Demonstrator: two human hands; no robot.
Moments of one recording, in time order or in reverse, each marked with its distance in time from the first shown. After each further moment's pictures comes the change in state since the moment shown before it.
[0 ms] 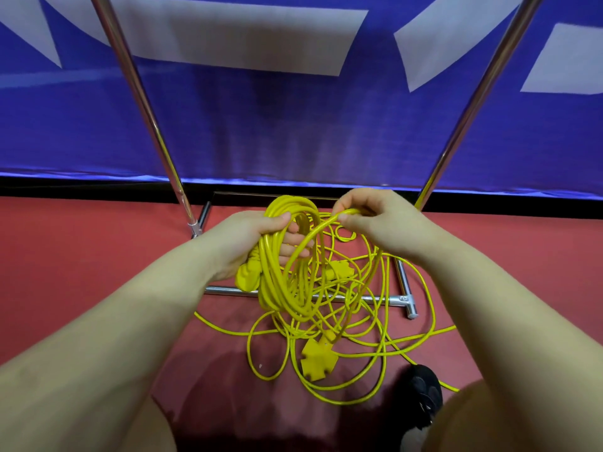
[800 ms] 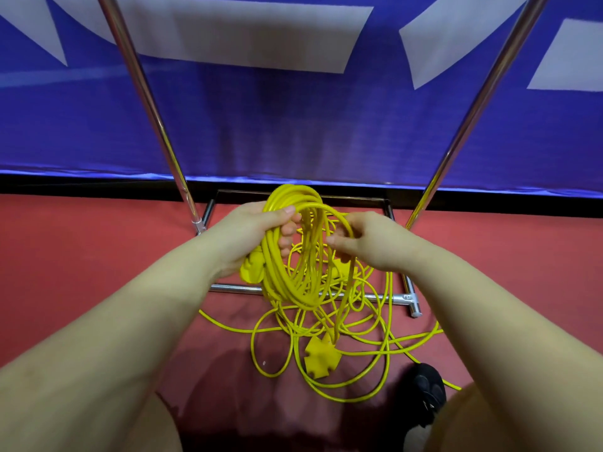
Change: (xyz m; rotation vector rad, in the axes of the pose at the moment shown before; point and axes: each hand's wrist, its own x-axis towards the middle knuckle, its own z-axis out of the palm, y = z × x) left_hand 0.002 -0.004 -0.003 0.008 -0.004 0.151; right_hand 0.007 0.022 0.023 -0.310 -0.123 0.128
